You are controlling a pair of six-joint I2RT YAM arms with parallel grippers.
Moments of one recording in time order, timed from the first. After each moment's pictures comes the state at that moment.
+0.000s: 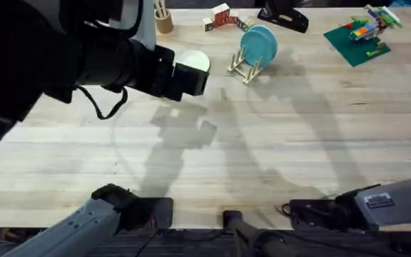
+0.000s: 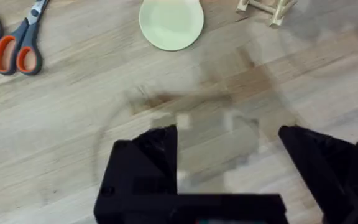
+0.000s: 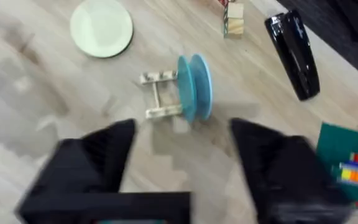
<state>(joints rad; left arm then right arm) -0.40 1.05 1.16 -1.03 0.00 -0.06 0.25 1.68 1.87 -1.14 -0.16 -0.36</state>
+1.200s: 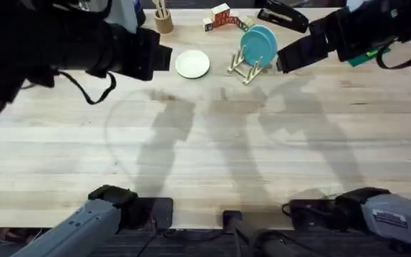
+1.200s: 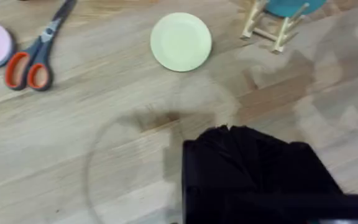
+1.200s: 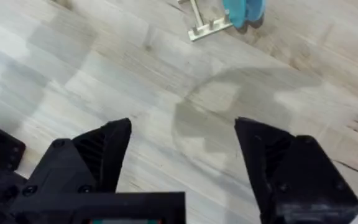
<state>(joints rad) -0.23 1.07 1.17 -0.96 0.14 0.03 0.25 1.34 1.47 -1.22 -0.21 -0.12</state>
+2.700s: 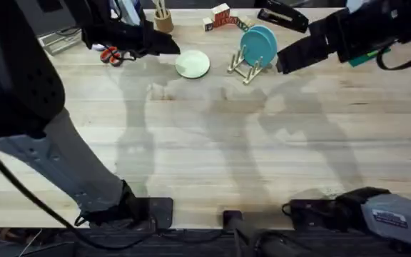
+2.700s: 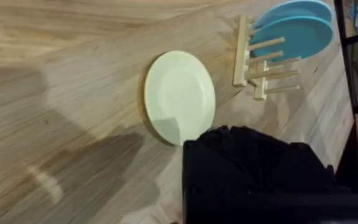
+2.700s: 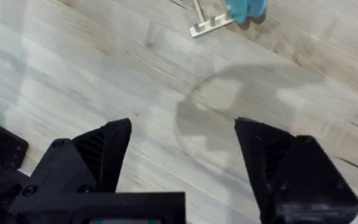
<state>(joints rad) 0.15 1.97 1.41 -0.71 0.94 0.24 0.25 1.34 1.47 -1.23 -0.21 -0.11</state>
